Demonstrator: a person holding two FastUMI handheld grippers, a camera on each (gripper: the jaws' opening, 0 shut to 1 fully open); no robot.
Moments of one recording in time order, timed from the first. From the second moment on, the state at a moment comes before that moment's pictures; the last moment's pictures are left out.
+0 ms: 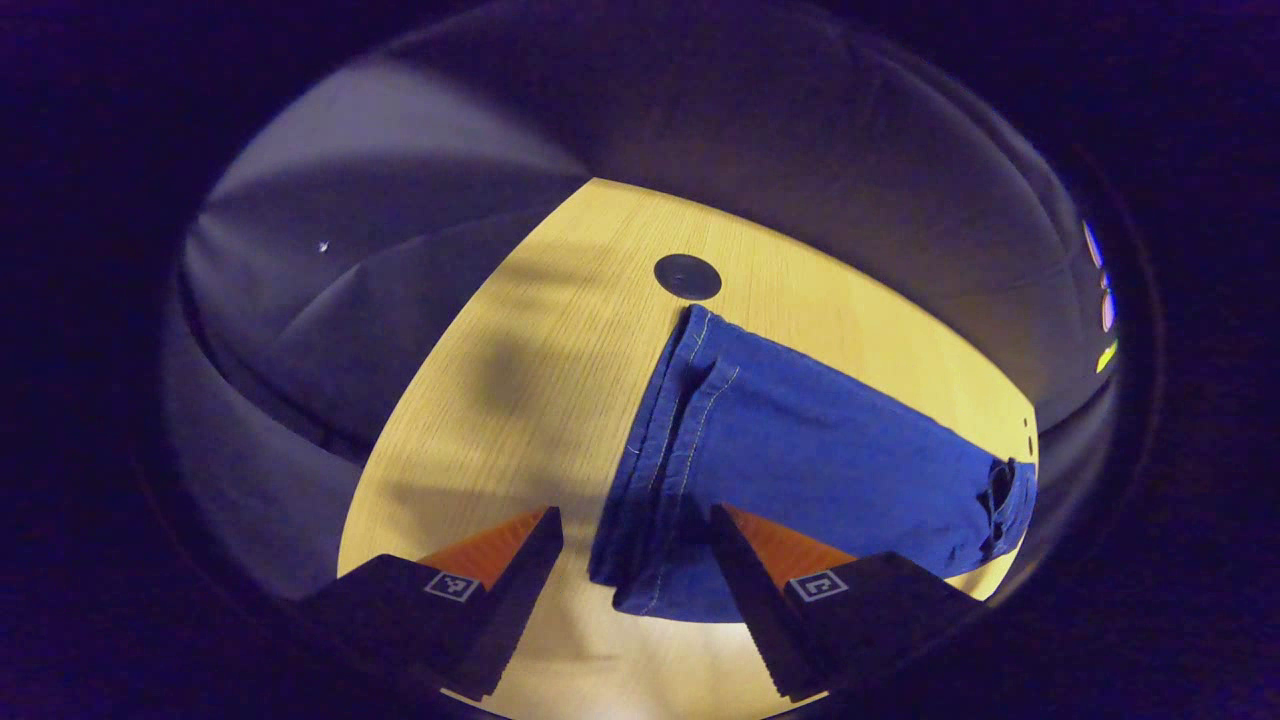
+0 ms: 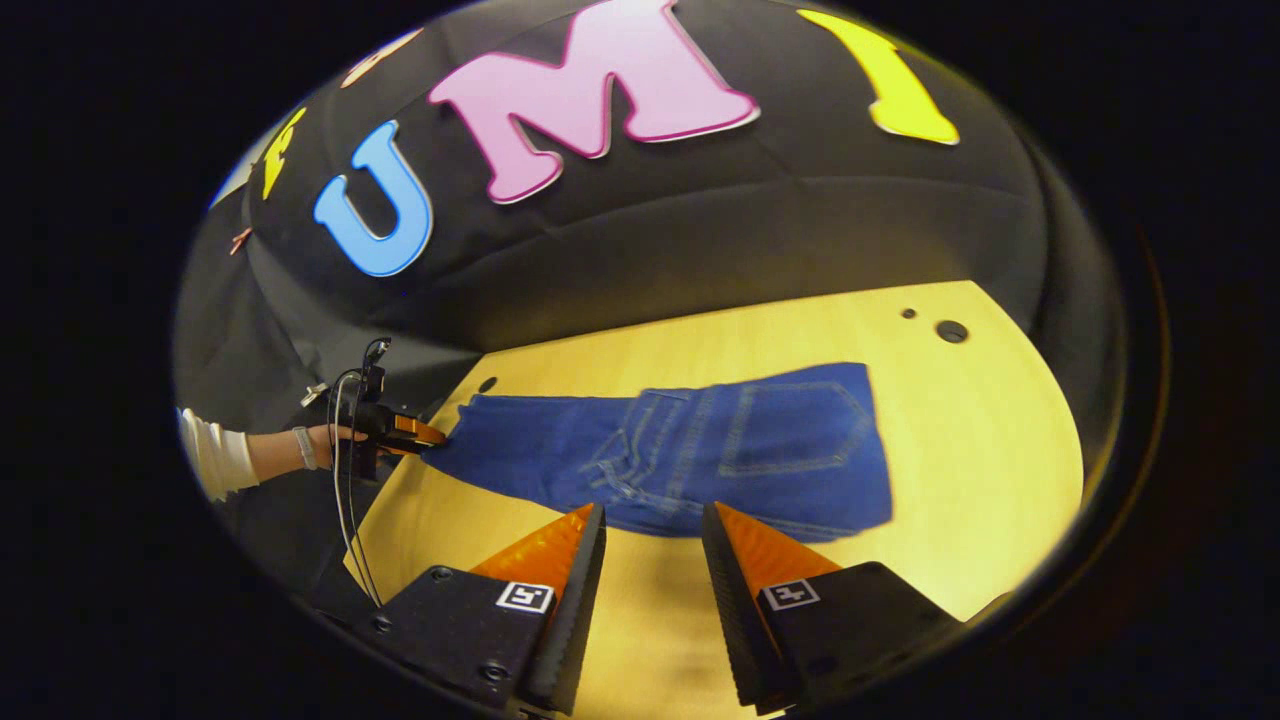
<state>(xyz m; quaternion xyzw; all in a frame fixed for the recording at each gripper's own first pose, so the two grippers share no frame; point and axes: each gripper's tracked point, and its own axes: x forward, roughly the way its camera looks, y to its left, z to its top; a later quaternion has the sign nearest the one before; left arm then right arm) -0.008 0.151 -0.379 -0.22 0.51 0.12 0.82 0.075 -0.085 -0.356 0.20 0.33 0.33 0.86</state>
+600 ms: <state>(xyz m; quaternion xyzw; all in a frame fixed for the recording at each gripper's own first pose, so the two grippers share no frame) 0.015 0.106 -0.332 -0.13 0.54 0.04 0.83 0.078 -0.122 -0.356 0.22 0.33 0.31 0.86</state>
